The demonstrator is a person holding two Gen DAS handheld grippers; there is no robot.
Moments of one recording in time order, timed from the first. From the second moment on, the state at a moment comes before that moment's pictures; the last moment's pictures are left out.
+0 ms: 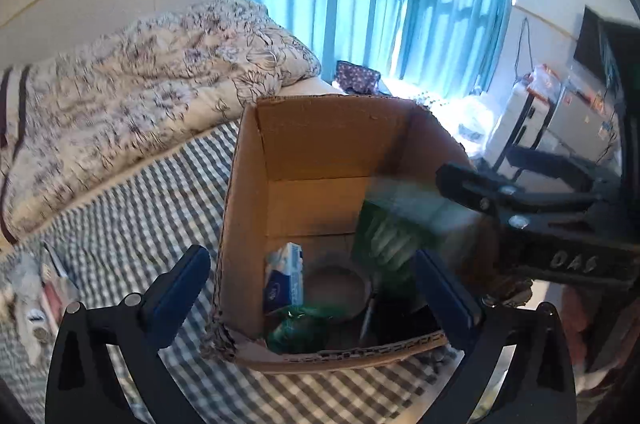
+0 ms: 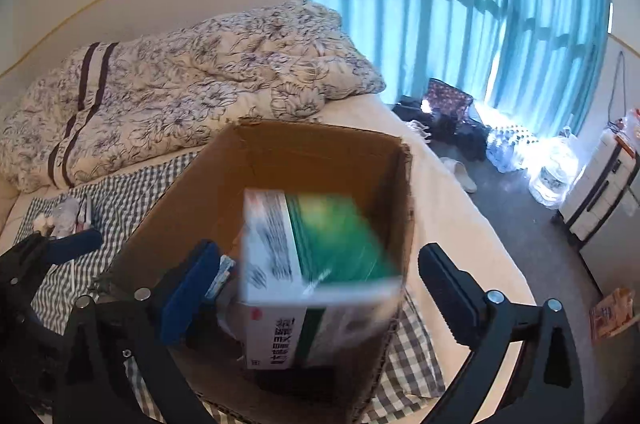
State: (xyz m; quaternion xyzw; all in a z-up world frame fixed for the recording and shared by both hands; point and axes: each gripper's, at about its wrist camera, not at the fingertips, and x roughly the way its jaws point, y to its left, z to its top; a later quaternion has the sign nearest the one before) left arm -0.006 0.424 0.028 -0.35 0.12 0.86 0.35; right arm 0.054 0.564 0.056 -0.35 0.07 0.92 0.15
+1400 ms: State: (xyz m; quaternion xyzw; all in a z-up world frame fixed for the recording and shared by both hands) left arm -0.125 -0.024 -0.089 -0.42 0.00 0.91 0.00; right arm -0.068 0.166 -0.038 -0.36 -0.05 0.93 -0.07
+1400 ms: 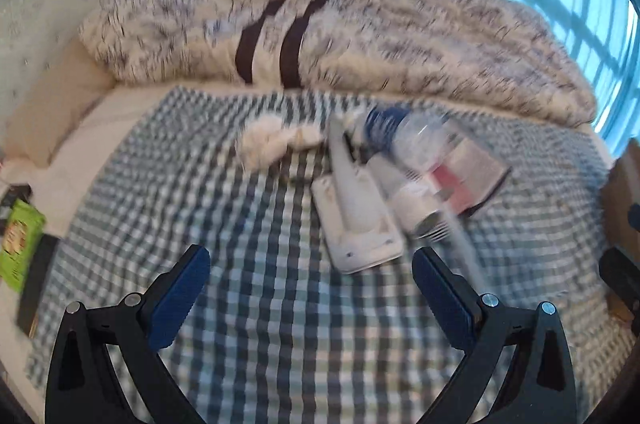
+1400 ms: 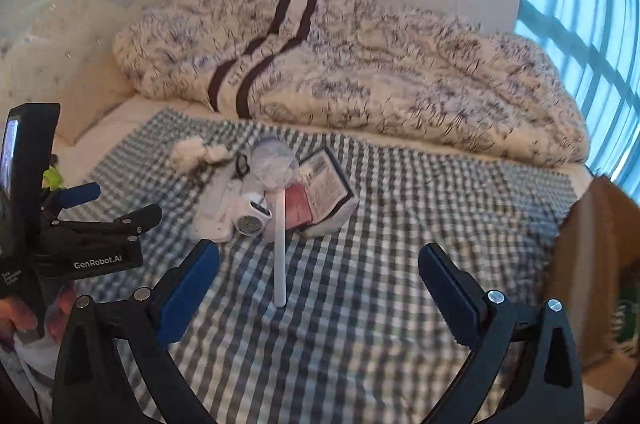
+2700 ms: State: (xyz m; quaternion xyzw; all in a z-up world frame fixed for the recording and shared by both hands) left arm -0.193 -0.003 -0.172 -0.44 -0.06 0.90 0.03; right arm -0.225 0.183 -0.137 -0.41 0.00 0.91 -0.05
